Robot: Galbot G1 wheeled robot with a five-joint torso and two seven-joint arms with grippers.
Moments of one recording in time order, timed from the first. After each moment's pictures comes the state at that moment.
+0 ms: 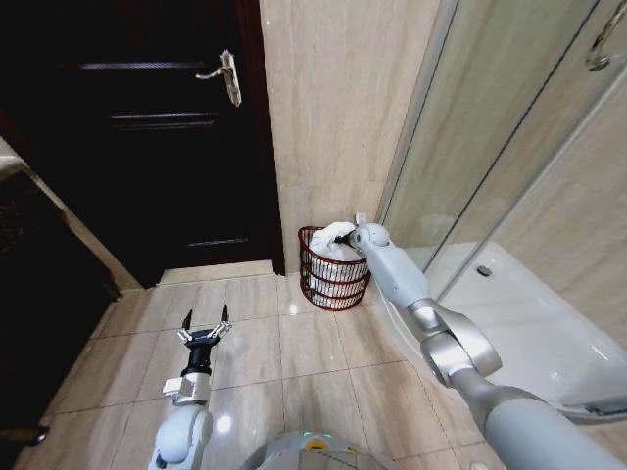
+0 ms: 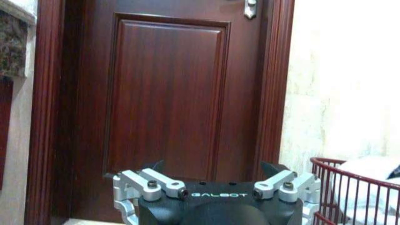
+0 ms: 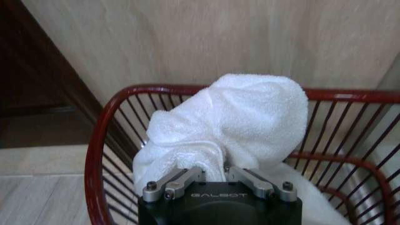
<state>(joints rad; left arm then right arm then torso) 1.62 -1.48 -0.70 -1.91 -0.26 -0.33 0.00 -0.15 1.45 0.03 0.79 0.62 -0.74 0.02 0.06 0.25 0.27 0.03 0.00</state>
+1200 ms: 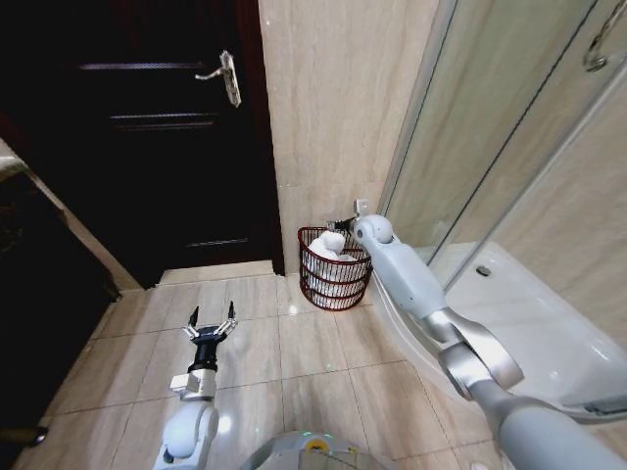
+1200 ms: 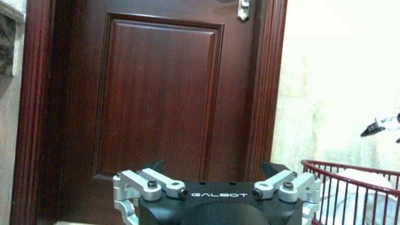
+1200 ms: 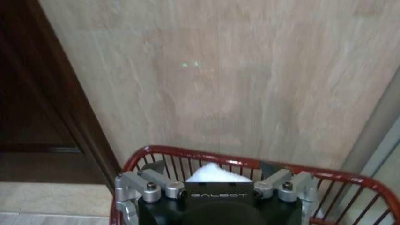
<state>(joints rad) 1.61 -1.49 -0.68 -1.92 -0.25 -0.32 0.00 -0.15 1.38 -0.05 1.03 0.71 -0.71 0.17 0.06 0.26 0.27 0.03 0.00</state>
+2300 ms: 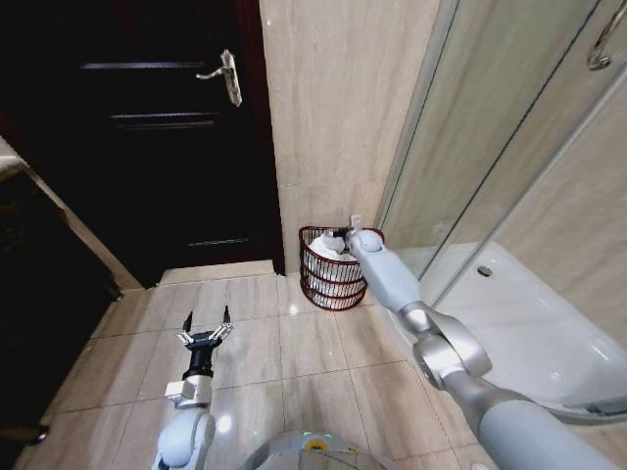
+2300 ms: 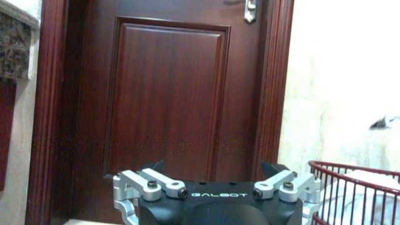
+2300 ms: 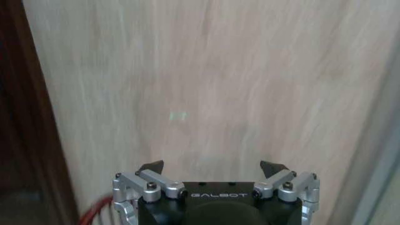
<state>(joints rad) 1.64 -1.51 -0.69 -1.94 -0.24 -0.34 -0.01 -0.21 1.38 0.02 1.03 0.46 -0.38 0.09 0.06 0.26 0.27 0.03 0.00</state>
